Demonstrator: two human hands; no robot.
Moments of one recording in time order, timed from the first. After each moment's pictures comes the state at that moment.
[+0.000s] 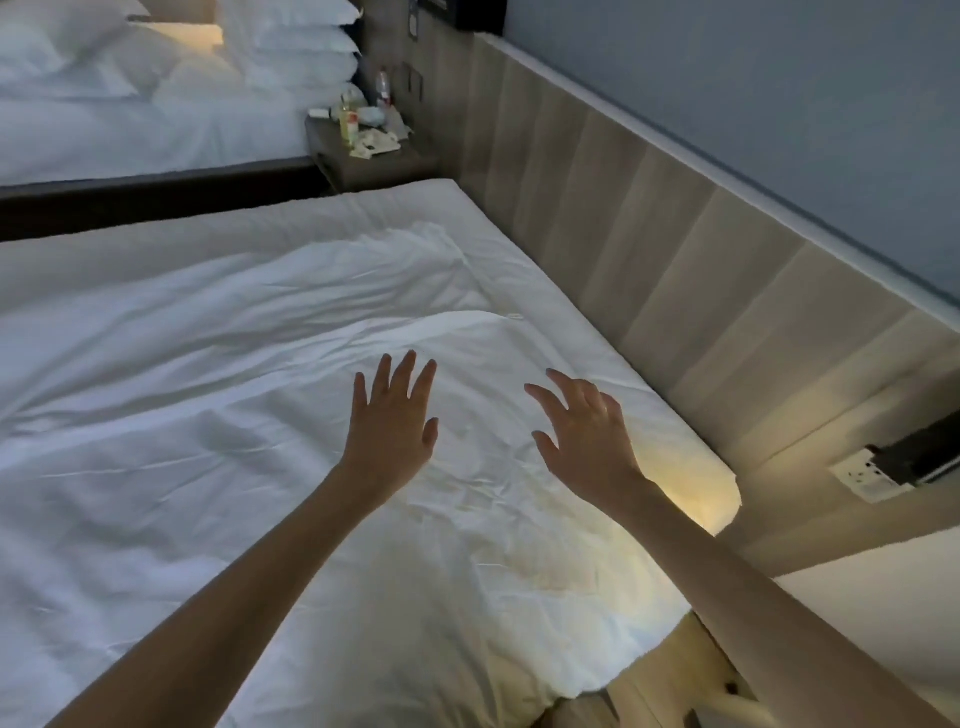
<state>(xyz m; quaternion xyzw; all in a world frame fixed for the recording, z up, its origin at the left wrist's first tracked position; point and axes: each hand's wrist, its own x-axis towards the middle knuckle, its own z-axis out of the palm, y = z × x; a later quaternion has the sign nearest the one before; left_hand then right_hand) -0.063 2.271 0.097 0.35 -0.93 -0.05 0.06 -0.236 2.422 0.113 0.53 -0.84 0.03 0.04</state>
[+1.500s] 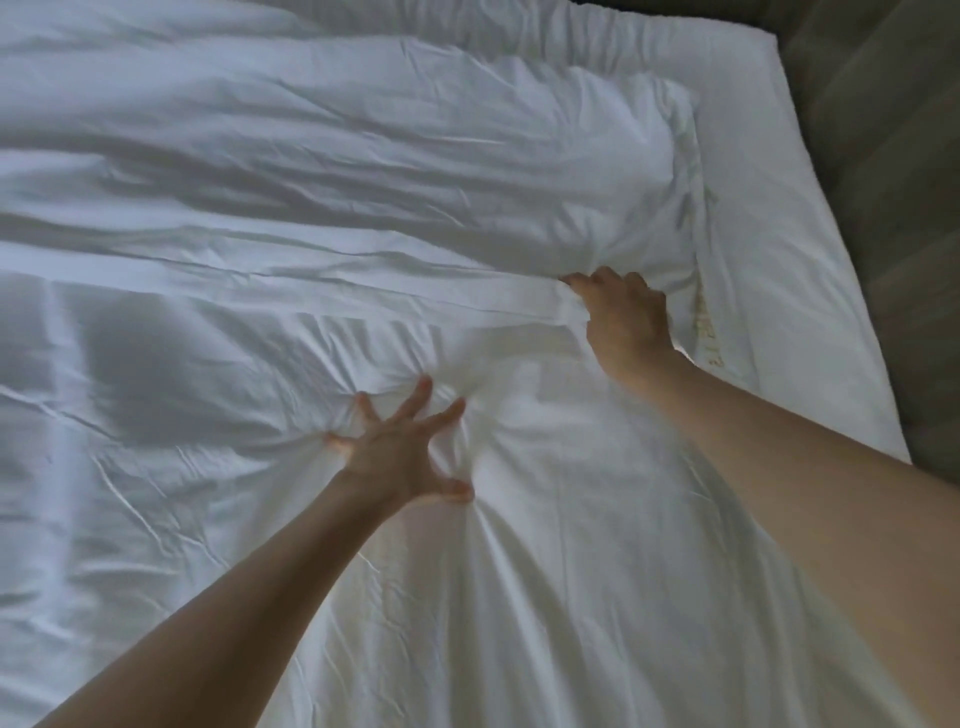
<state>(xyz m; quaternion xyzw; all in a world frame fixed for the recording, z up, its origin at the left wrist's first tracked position) -0.284 2.033 -0.301 0.60 -0.73 -0.30 -0.14 -0.531 1.945 -0.222 0.73 -0.69 -0.03 -0.03</state>
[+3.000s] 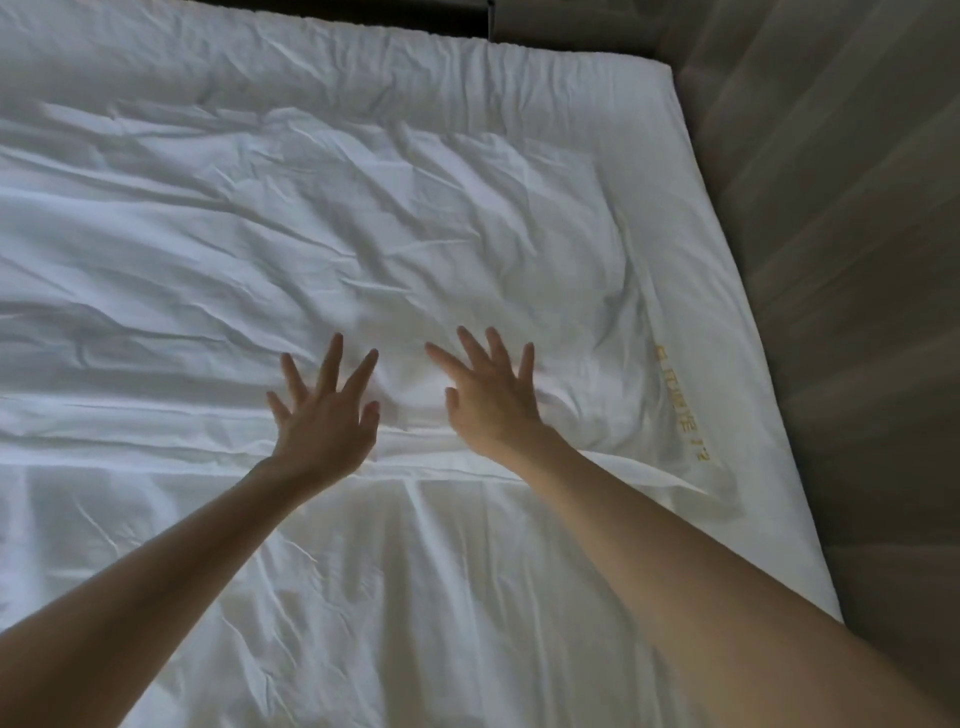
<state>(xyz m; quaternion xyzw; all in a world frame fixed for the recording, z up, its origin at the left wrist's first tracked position) -0.310 2.035 -0.212 0.68 -0.69 -0.22 -0.03 -0.492 2.032 -0.199 0.75 -0.64 -0.01 -0.17</state>
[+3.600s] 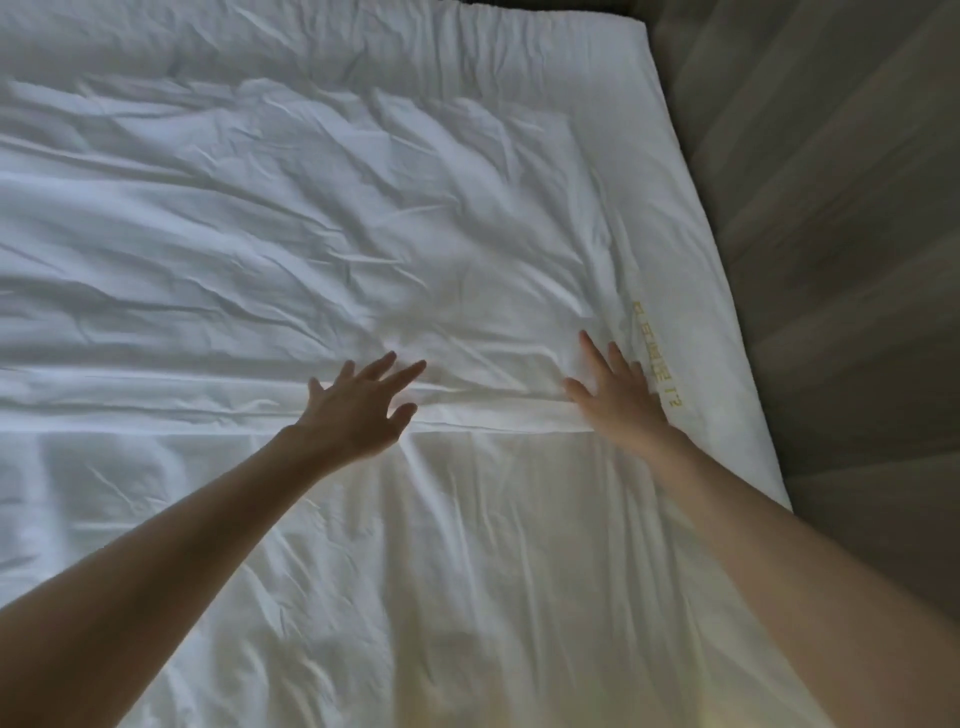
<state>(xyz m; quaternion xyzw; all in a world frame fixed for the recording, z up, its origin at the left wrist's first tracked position) -0.333 2.059 -0.196 0.56 -0.78 -0.23 -0.13 -0.626 2.090 -0.218 0.52 -0.80 -0.03 -0.30</state>
